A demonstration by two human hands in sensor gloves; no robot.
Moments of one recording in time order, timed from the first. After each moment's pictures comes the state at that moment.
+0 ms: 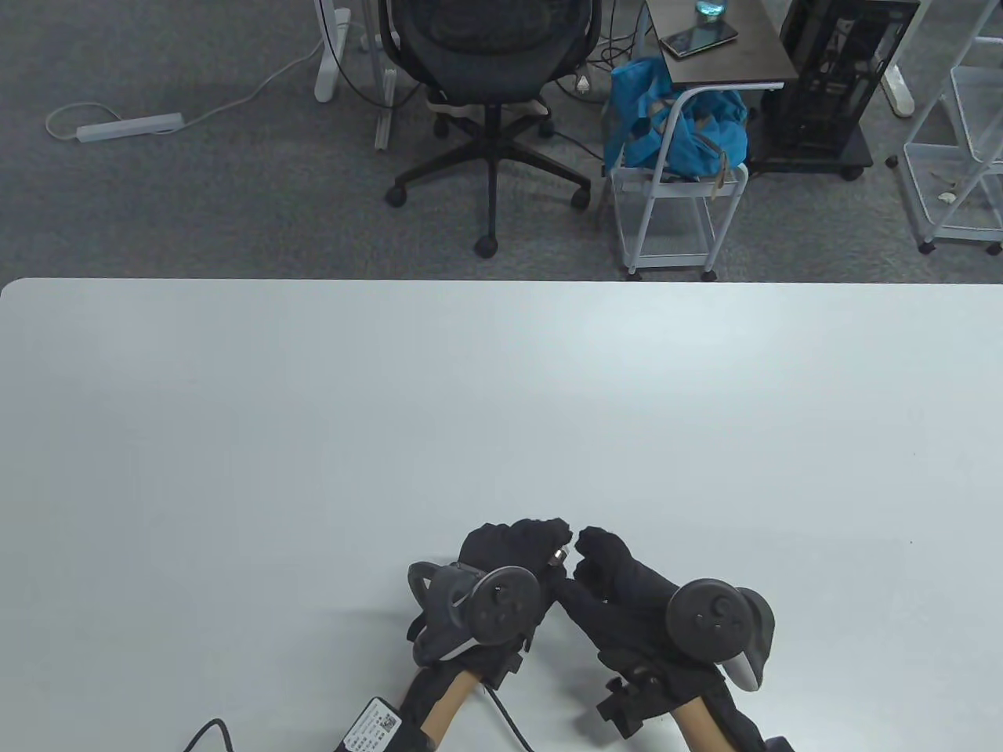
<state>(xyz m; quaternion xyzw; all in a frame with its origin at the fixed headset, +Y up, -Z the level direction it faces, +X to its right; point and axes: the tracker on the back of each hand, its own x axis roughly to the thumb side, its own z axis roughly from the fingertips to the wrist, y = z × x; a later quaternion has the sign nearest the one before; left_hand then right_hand) -0.053 -0.678 -0.186 0.11 -0.19 0.19 0.96 0.137 -0.703 -0.171 0.15 -0.05 0.89 0.44</state>
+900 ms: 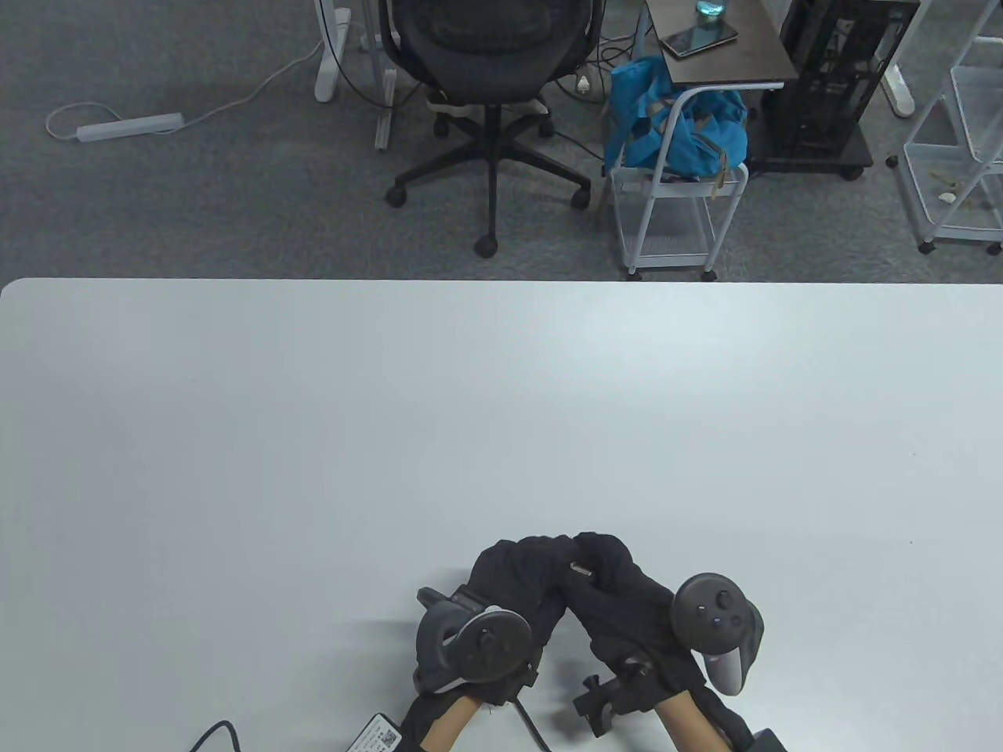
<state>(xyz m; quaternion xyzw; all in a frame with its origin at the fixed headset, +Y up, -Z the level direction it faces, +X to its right) -0.057 -0.703 -0.171 0.17 -0.23 0.27 0.92 0.138 -0.729 -0.177 0.07 -0.02 0.82 0.57</state>
